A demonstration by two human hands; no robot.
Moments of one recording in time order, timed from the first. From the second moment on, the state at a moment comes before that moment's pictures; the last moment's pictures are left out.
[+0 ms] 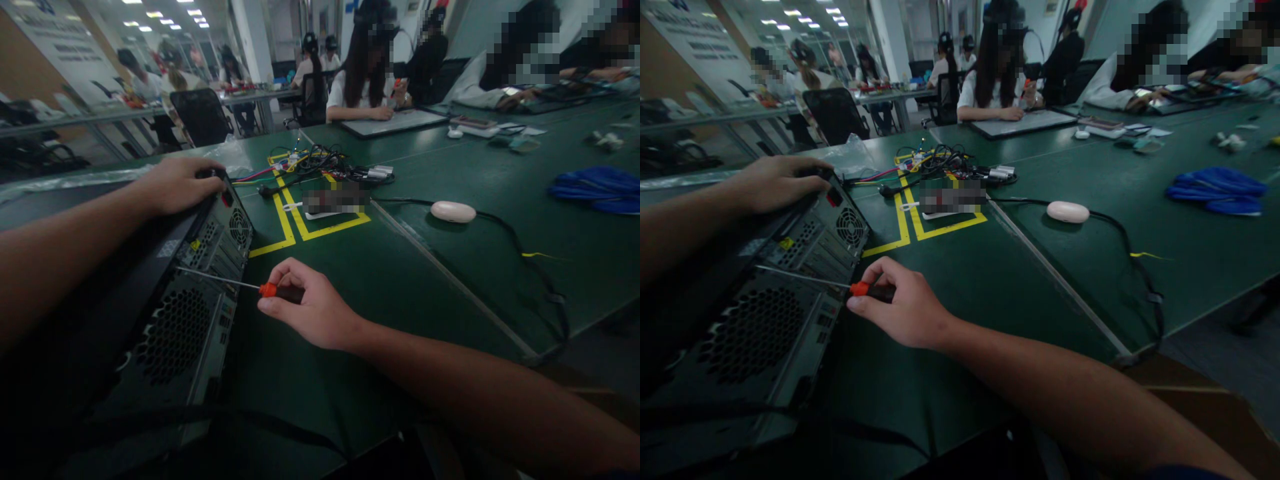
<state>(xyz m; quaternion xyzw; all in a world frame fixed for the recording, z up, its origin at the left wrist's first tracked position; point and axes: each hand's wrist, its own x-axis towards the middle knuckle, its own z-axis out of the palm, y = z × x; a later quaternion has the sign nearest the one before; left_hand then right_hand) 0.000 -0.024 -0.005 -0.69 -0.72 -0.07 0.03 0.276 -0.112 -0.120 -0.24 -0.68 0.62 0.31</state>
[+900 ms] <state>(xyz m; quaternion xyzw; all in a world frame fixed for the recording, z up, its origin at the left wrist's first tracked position) -0.003 -0.023 -0.005 -0.70 -0.71 -0.07 0.03 0.275 -0.112 -0.121 -0.24 -0.68 0.61 0.32</state>
